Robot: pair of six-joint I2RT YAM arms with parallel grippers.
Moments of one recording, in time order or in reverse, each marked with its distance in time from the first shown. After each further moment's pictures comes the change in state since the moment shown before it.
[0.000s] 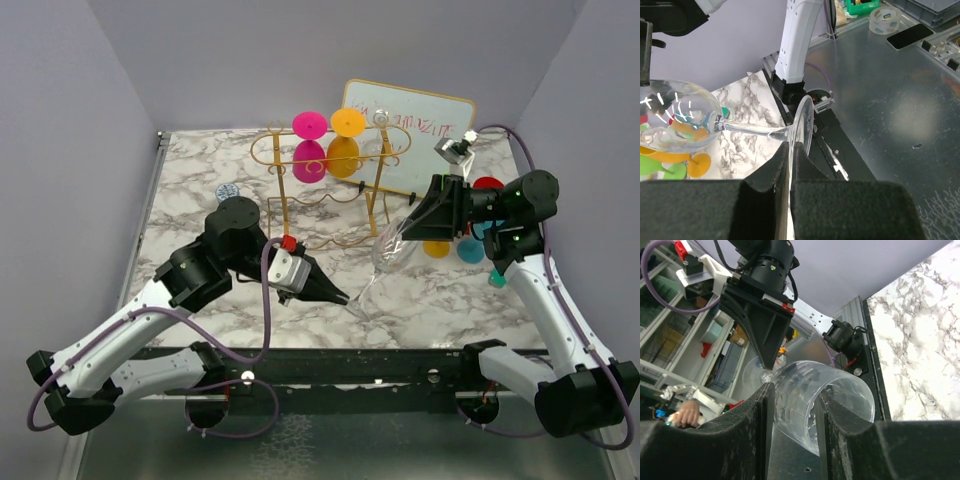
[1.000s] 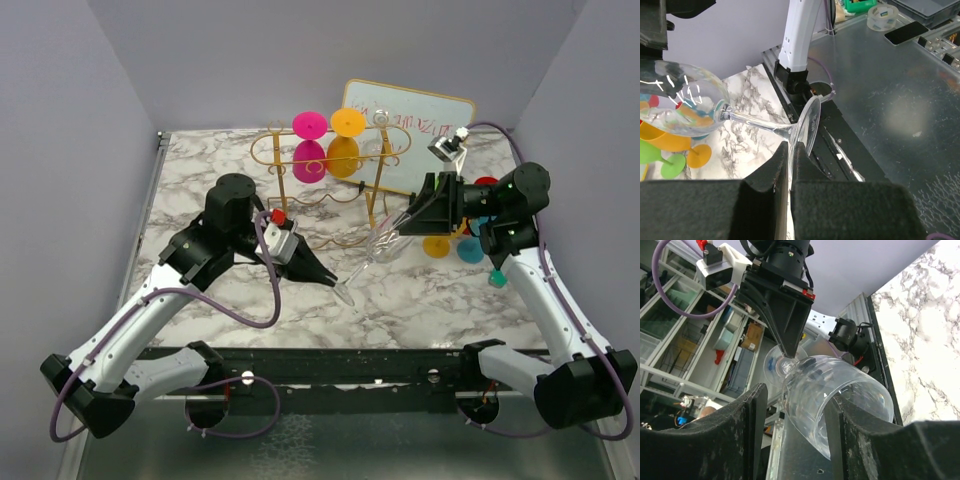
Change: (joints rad) left arm 0.245 0.087 0.025 -0.086 0.269 0.125; right arm 0.007 0.047 0.020 -0.030 0.011 0.035
